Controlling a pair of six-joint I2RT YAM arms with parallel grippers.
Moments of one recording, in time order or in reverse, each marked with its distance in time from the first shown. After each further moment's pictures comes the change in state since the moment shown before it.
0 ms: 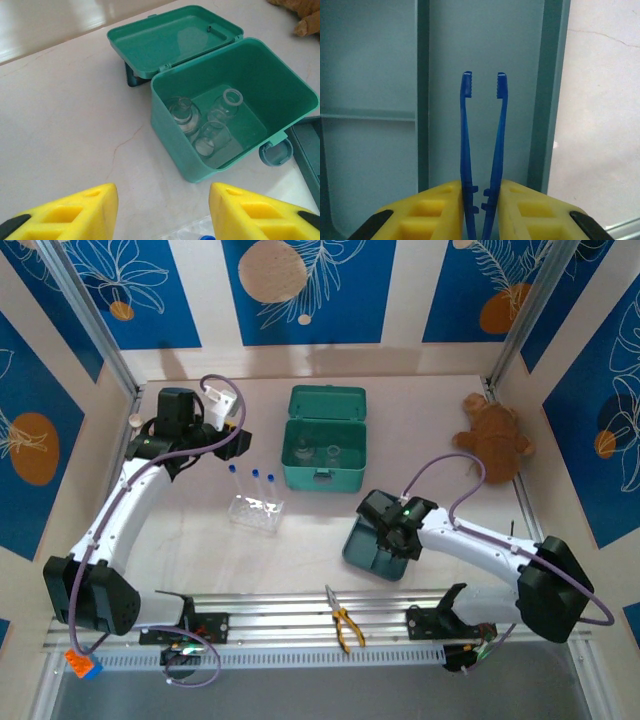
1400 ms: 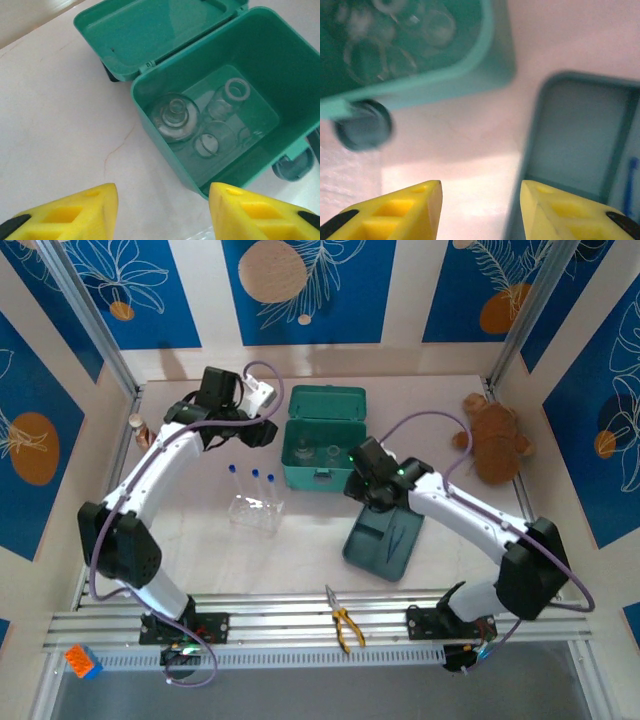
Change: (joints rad) left arm -0.138 0.320 0.311 -0.154 -0.128 0.059; right arm -0.095 0.189 0.396 0.194 -0.121 -0.222
